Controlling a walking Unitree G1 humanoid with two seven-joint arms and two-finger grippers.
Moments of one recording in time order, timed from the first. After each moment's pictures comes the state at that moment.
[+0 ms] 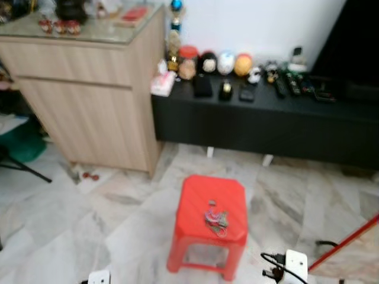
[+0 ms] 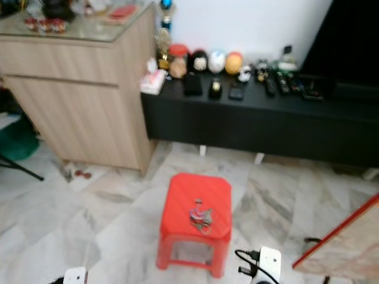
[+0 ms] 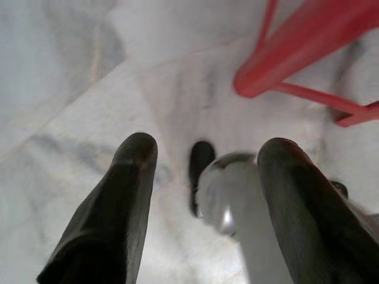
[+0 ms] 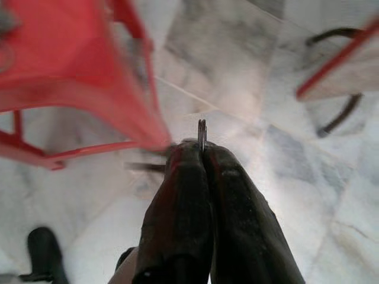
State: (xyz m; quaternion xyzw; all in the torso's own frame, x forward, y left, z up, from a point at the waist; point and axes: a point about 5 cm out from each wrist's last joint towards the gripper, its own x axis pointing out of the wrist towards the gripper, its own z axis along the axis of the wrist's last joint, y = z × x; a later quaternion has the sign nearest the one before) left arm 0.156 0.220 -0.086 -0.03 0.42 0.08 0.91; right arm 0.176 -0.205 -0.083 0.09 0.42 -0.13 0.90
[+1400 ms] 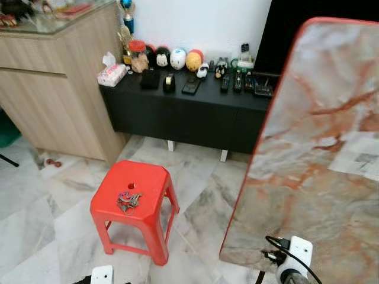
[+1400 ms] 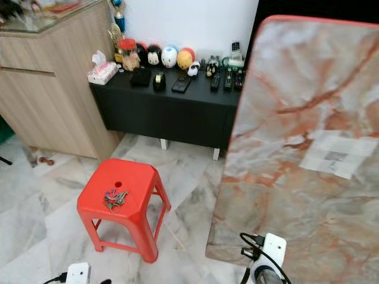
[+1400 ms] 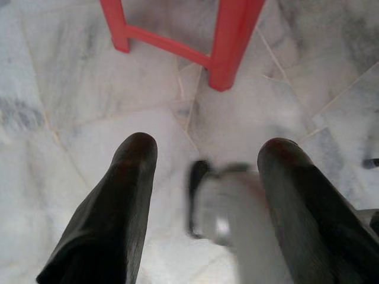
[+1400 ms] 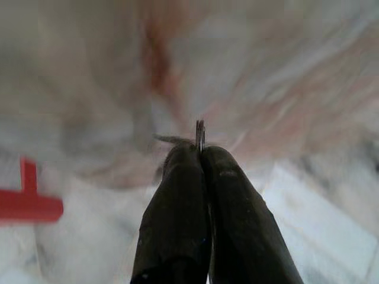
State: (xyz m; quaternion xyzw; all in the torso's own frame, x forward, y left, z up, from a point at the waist) left arm 0.158 0.218 -0.084 -0.04 0.41 0.08 0.91; right arm 0.213 -0.209 -0.061 0.14 0.34 -0.16 0.92
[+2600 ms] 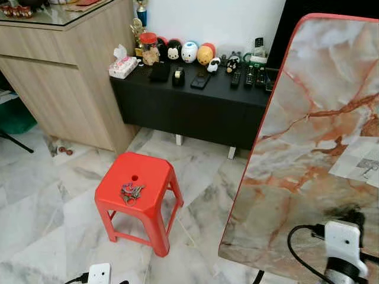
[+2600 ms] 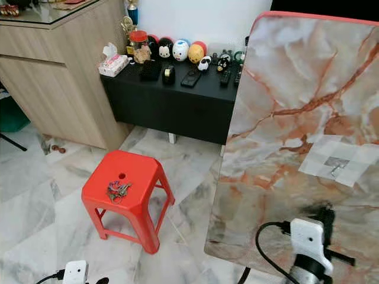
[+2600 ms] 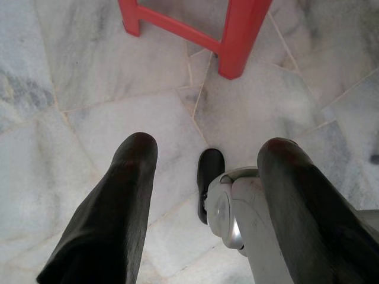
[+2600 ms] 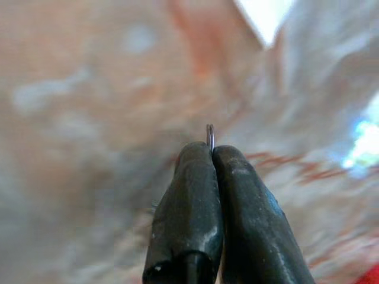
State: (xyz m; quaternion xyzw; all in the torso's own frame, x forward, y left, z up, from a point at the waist) left arm 0.162 0.225 -0.082 -0.03 0.41 0.07 0.91; right arm 0.185 -0.257 0.056 -0.29 0.01 -0.34 0.89
